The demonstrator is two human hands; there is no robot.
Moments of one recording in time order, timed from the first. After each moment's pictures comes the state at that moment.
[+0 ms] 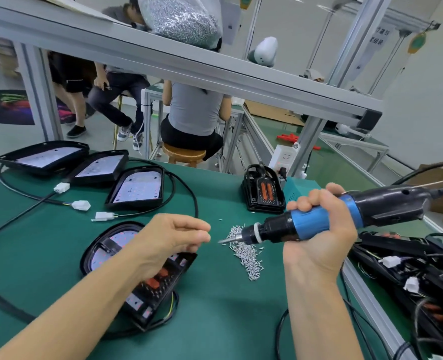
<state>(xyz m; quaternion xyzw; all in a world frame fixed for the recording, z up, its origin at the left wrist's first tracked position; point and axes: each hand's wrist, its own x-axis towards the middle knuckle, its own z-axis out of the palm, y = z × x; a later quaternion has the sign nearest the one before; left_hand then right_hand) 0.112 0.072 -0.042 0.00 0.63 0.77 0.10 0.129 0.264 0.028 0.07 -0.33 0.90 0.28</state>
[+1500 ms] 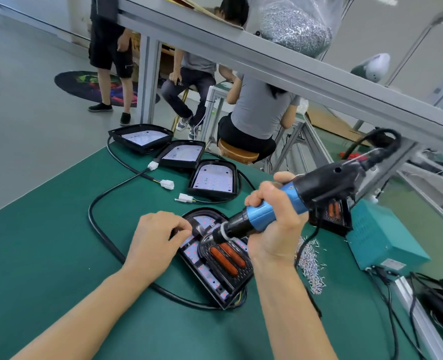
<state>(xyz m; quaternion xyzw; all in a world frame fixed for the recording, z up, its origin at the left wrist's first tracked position) 0.177 -0.039 -0.091 -0.04 0.89 0.39 -0.23 0.133 0.112 -0.003 0.16 -0.47 0.86 0.14</state>
